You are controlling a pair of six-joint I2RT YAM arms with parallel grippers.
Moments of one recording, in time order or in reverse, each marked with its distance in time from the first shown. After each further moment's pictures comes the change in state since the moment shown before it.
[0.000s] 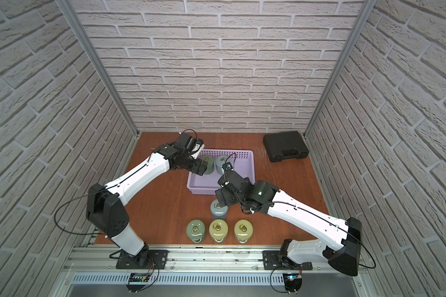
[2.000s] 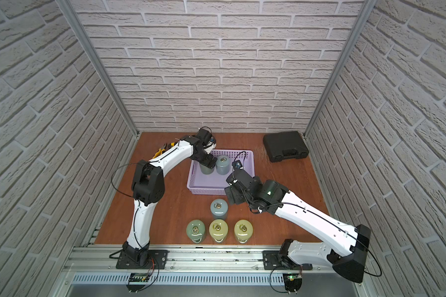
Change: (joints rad) left arm 0.032 0.519 0.446 -0.087 0.020 0.108; right arm -0.061 -0.059 -0.012 -0.071 0.060 -0.023
